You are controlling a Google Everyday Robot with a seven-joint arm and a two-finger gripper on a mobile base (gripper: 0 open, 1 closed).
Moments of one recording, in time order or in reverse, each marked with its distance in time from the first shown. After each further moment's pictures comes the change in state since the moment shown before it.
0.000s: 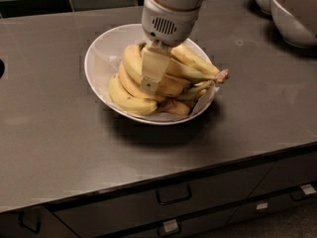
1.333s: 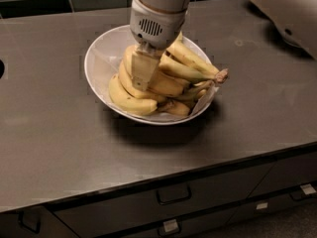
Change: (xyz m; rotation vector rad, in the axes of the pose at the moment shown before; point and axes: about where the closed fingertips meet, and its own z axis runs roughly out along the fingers) arm -0.015 0.009 0.015 -0.090 0.015 0.042
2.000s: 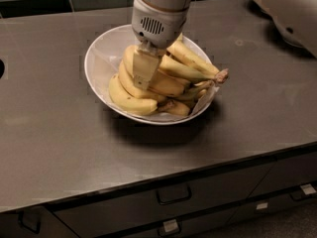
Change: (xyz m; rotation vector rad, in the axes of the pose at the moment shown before) arm 0.000 -0.001 -0.001 -0.002 -0.002 0.008
